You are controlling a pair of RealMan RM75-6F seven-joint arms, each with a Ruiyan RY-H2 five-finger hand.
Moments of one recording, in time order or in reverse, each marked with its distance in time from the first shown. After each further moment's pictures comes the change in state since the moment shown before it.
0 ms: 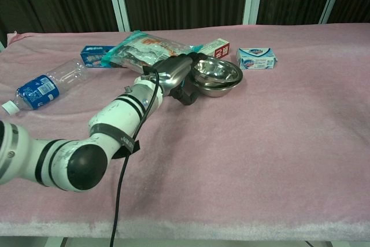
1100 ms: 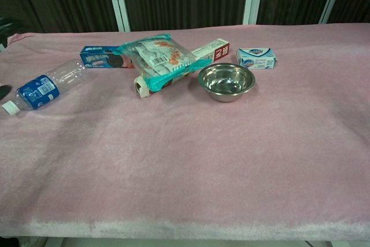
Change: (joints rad) left arm 0.634 0.787 0.411 -0.971 0.270 0.732 0.411; right arm 0.015 0.012 -0.032 -0.089 0.006 -0.118 -0.189
